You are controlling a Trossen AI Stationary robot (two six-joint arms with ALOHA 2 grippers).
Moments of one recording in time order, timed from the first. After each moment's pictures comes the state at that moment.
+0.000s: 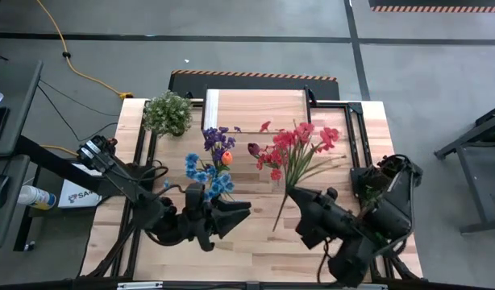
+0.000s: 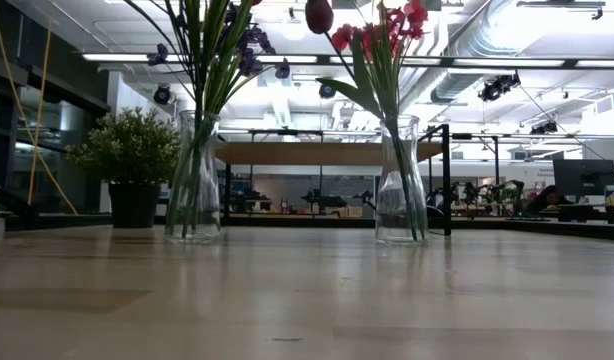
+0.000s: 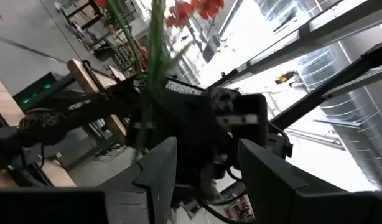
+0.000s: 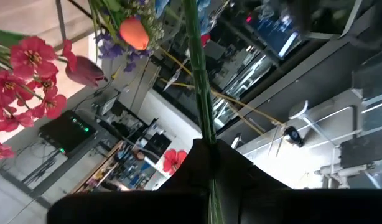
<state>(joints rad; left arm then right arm) -0.71 1.61 1.46 0.60 -0.91 -0.69 0.80 1.89 2.36 -1.38 1.37 -1.29</state>
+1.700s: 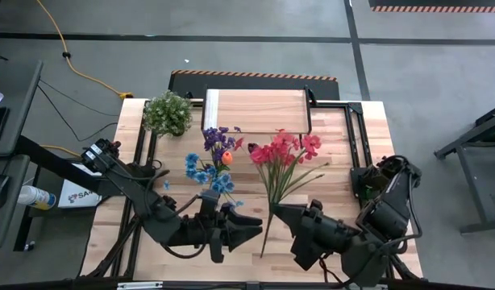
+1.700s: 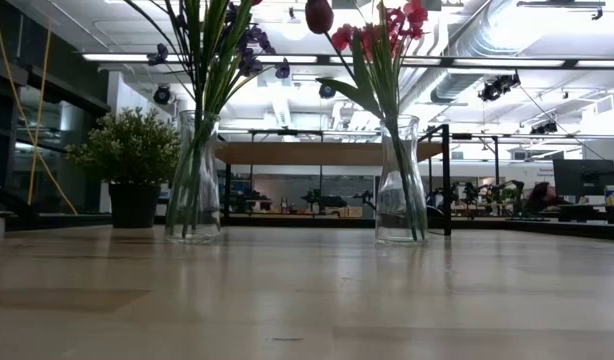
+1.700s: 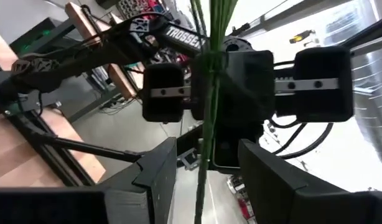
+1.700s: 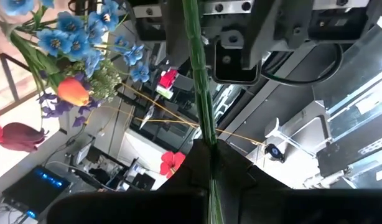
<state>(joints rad) -0.69 1.67 1.65 0.22 -0.77 -0.93 0.80 1.90 2.36 -0.81 1.22 -1.70</state>
